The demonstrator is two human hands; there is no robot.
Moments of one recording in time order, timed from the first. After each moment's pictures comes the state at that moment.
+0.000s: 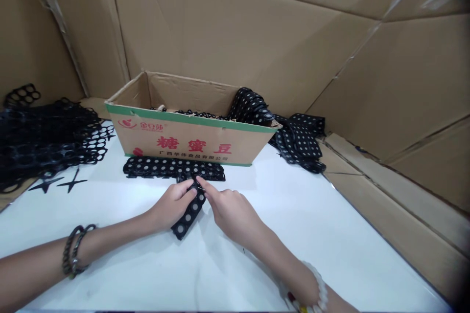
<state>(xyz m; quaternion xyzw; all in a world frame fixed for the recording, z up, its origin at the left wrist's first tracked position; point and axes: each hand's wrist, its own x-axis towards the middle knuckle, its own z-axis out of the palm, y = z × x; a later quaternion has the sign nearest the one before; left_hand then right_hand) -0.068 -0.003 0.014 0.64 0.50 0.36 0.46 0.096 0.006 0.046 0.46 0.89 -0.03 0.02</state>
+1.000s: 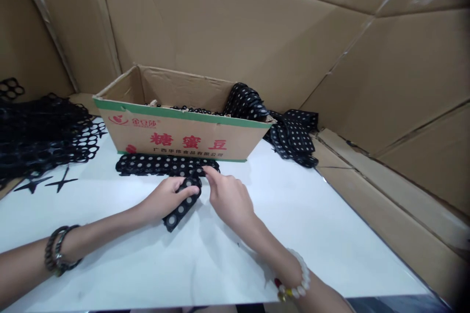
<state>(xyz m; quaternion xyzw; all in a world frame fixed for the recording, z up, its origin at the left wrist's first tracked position) -0.070 0.003 0.022 0.63 0.54 0.30 0.47 0.088 0.013 0.055 0.58 0.81 -0.06 -0.07</state>
